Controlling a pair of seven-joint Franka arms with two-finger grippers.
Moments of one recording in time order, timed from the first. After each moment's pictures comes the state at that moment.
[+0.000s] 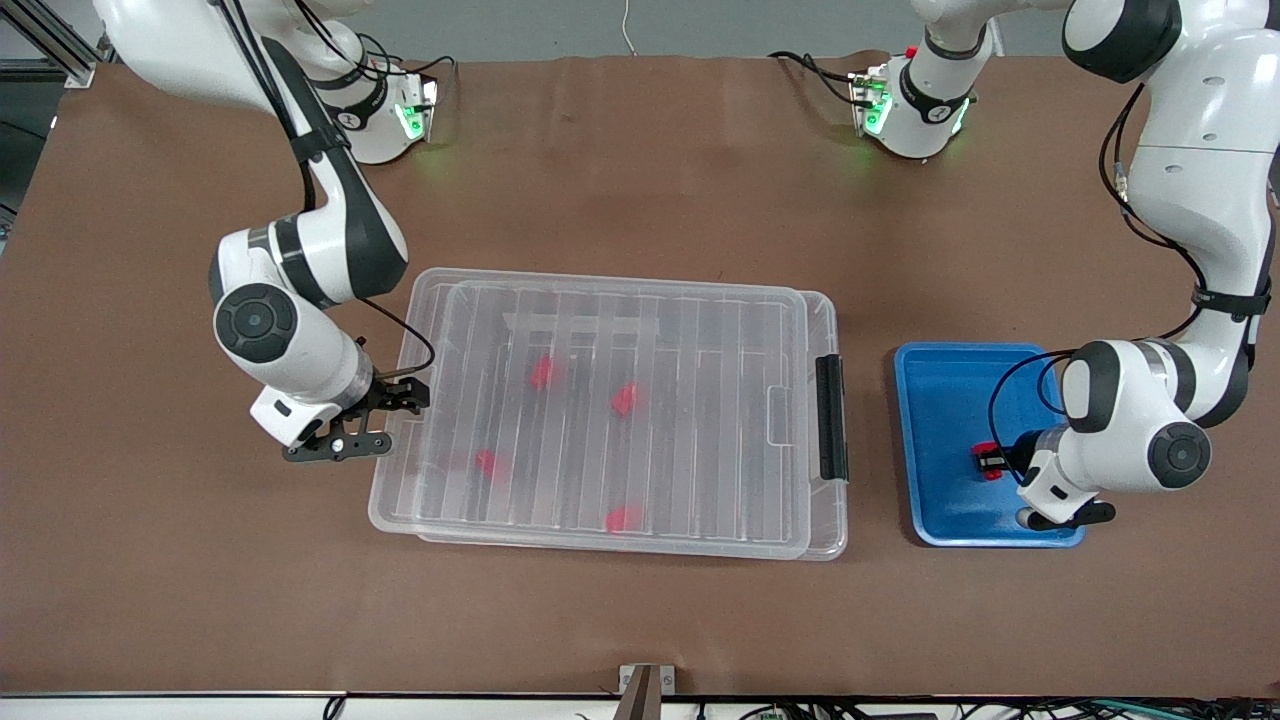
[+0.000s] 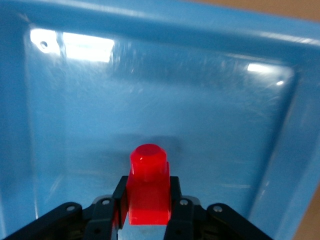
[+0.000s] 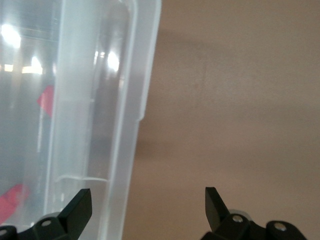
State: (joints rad) left arm 0.26 0.78 -0.30 -1.49 0.17 2.09 -0.18; right arm 0.22 0.41 0.06 -1.71 -0.14 2.05 0.23
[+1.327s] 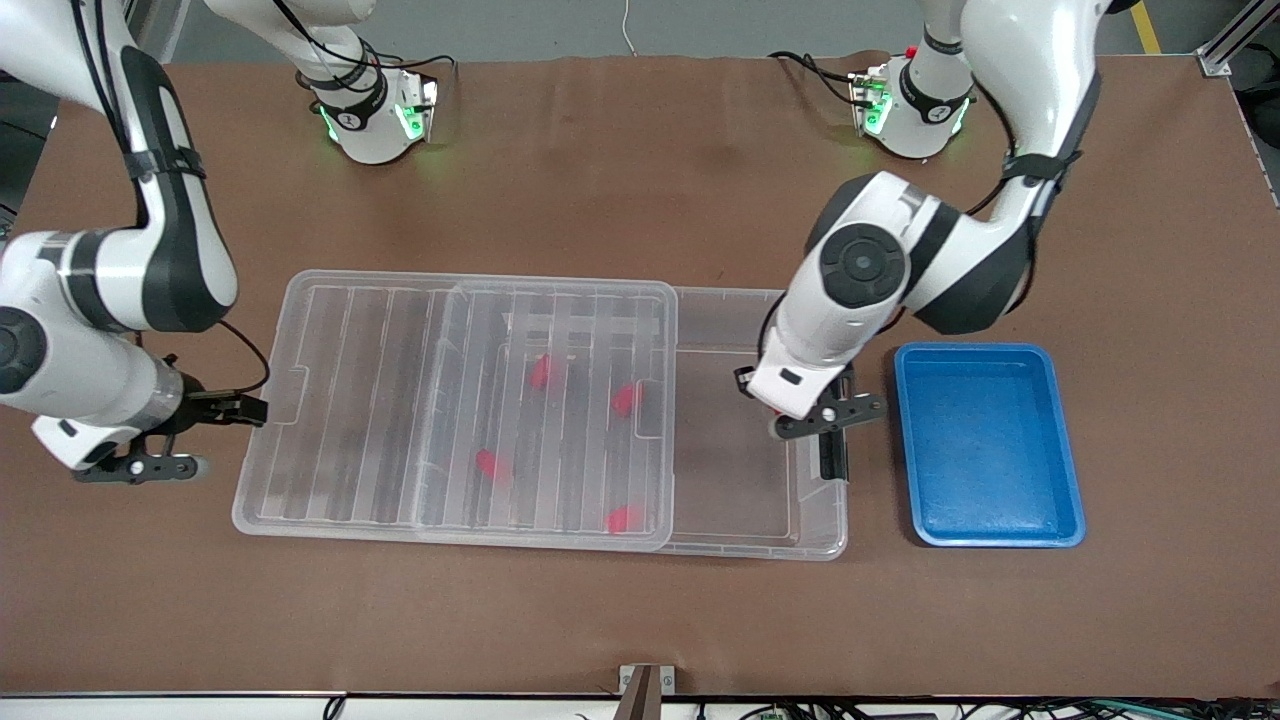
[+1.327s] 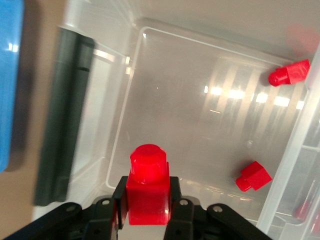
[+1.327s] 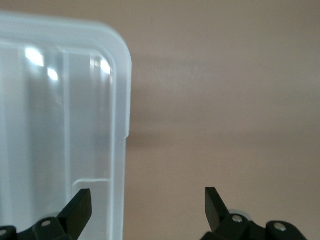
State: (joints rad) left arm -0.27 0.56 -0.38 -1.44 0.18 1.97 -0.85; right arm -0.04 0.37 0.06 -1.53 -0.16 1.86 0.03
